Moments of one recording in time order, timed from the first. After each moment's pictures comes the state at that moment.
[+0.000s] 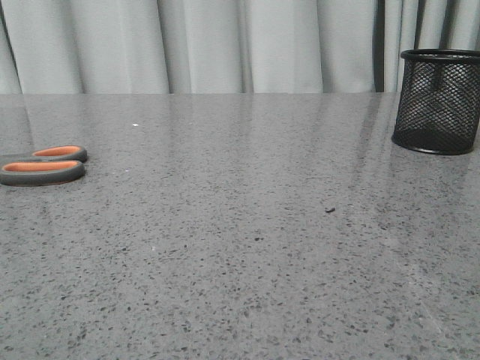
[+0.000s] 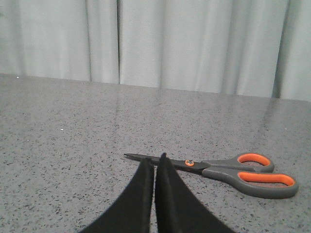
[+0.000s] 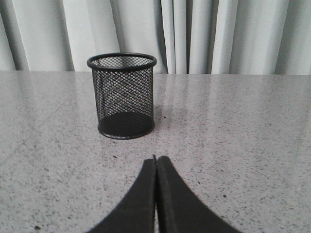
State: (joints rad) left arm 0.02 0.00 0.00 -0.25 0.08 0.12; right arm -0.03 -0.01 0.01 0.03 0.09 -0.05
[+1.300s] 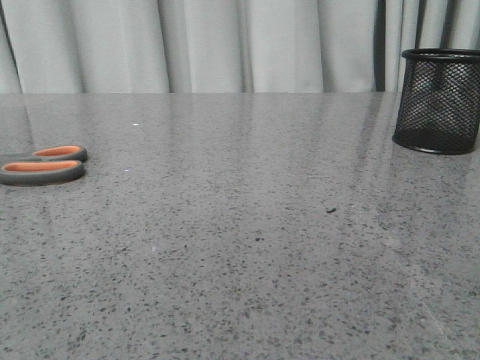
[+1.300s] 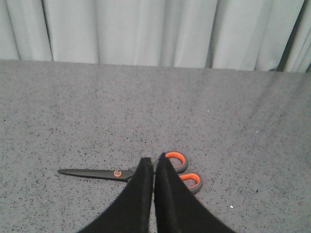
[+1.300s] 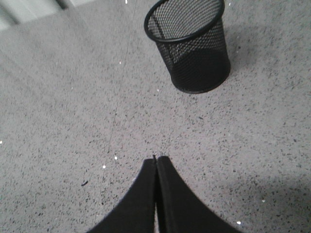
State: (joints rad) left arm 0.02 0.39 -0.62 -0.41 0.64 0.23; right arm -0.03 0.58 -0.65 0.38 0.73 -0.05
